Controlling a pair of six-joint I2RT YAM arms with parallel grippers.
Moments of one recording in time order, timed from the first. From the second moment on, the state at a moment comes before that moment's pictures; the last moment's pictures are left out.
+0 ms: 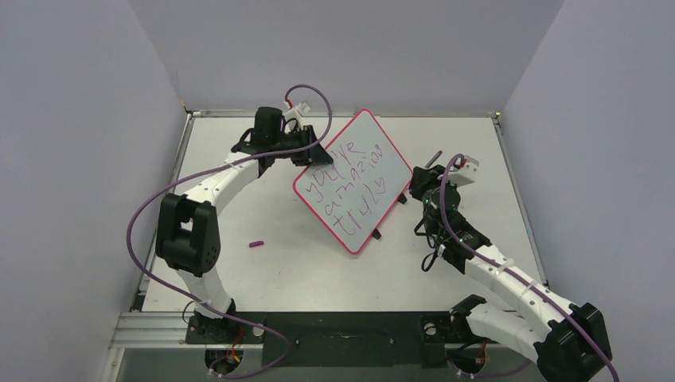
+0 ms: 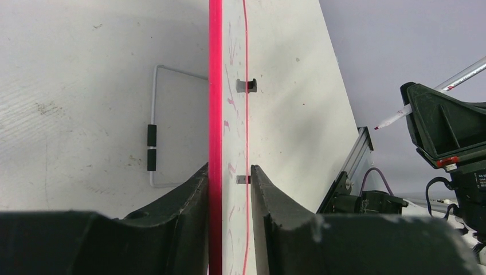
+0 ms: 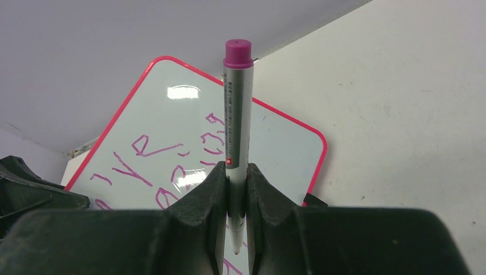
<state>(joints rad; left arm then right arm) -0.34 1.78 1.41 -0.20 0.69 -0.51 0.55 0.97 0.61 0.24 0.59 0.59</state>
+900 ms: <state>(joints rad) -0.35 1.76 1.36 -0.18 0.62 -0.49 0.54 0.92 0.59 0.22 0.59 0.59</state>
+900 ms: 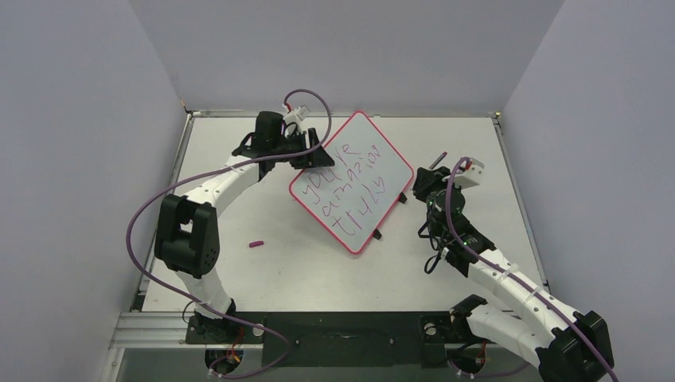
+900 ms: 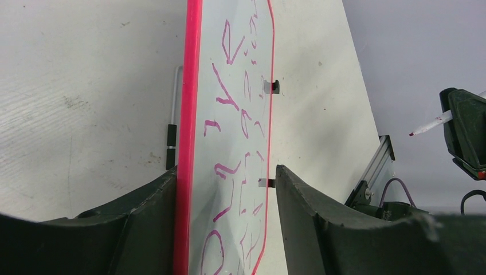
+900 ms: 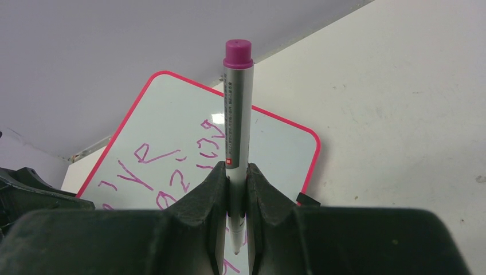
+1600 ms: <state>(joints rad) -0.34 1.75 1.31 -0.14 0.53 -0.49 0.54 0.92 0.59 0.22 0.59 0.59</state>
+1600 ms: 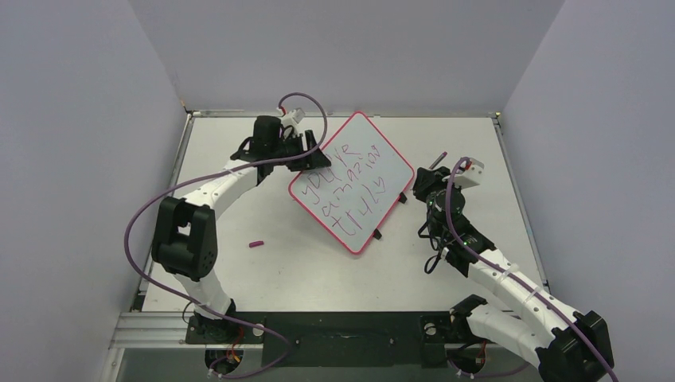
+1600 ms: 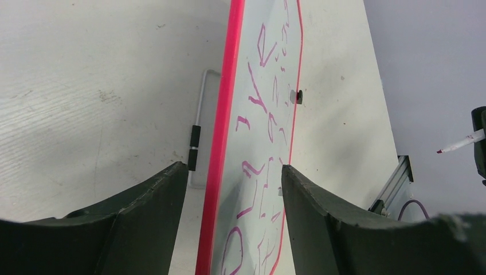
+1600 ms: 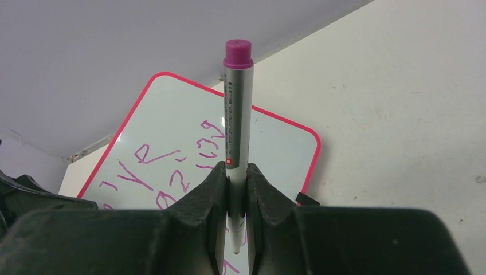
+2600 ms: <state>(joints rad) -0.15 1.14 1.04 -0.18 0.18 -0.54 0.53 0.88 0.59 0.20 0.59 0.59</state>
